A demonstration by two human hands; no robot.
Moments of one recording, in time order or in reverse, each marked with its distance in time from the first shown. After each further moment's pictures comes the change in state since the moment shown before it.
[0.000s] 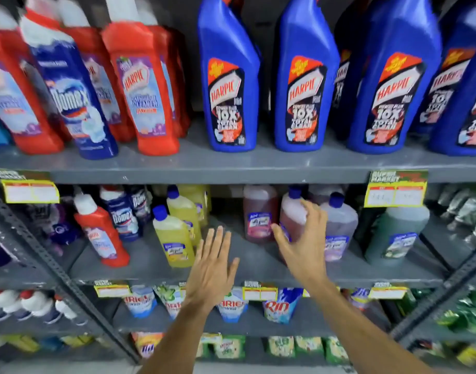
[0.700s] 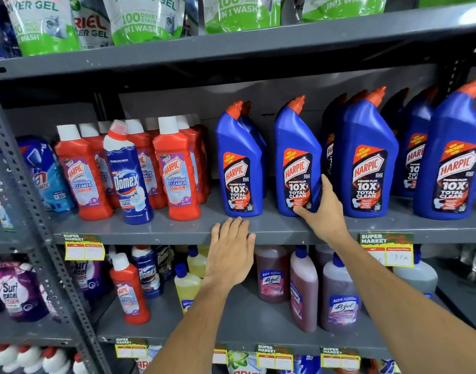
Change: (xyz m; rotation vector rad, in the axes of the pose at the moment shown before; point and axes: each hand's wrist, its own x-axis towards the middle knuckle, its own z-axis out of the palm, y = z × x) left_hand 0.083 0.047 -0.179 0.038 0.291 -0.005; right_hand 0.175 -0.062 -0.053 0.089 -0.152 0.095
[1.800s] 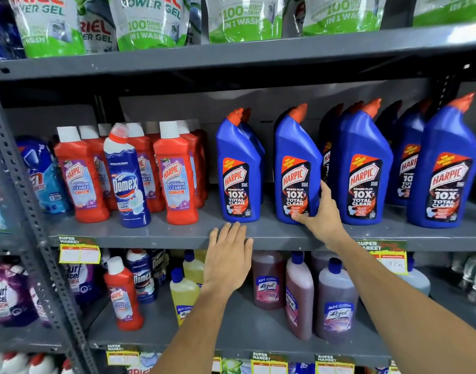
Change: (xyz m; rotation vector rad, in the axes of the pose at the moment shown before) left_hand 0.000 0.003 0.000 0.018 0.021 -0.030; right_hand 0.005 -0.009 -0.007 0.074 -0.075 0.099
